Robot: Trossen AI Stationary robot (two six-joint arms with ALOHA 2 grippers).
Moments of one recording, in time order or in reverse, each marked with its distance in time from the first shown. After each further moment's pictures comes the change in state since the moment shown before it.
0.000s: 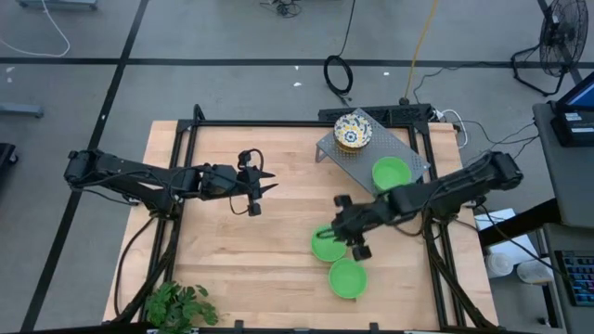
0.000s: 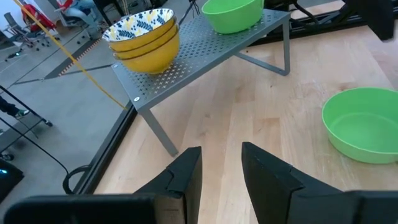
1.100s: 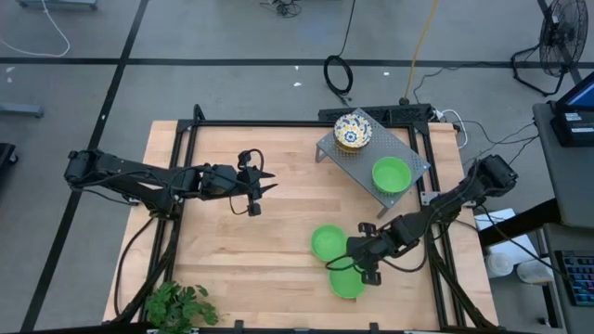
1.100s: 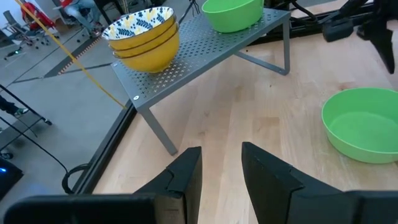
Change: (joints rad) left arm 0.000 0.000 0.000 -0.004 0.000 -0.006; right arm 0.237 0.089 -0.238 0.058 -0.001 0.626
